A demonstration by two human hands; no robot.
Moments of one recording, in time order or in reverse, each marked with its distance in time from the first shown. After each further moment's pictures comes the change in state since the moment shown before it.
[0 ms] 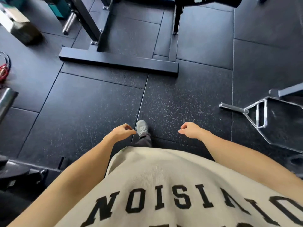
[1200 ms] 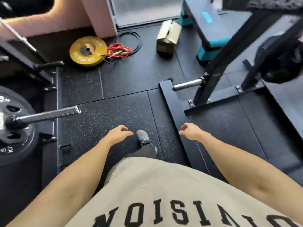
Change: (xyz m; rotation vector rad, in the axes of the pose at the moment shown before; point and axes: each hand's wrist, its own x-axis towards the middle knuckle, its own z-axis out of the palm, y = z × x) left_hand 0.235 0.008 -0.497 -0.912 0.522 -0.587; right_hand 0.423 -0.778 -0.247 -0.919 -0.300 -0.643
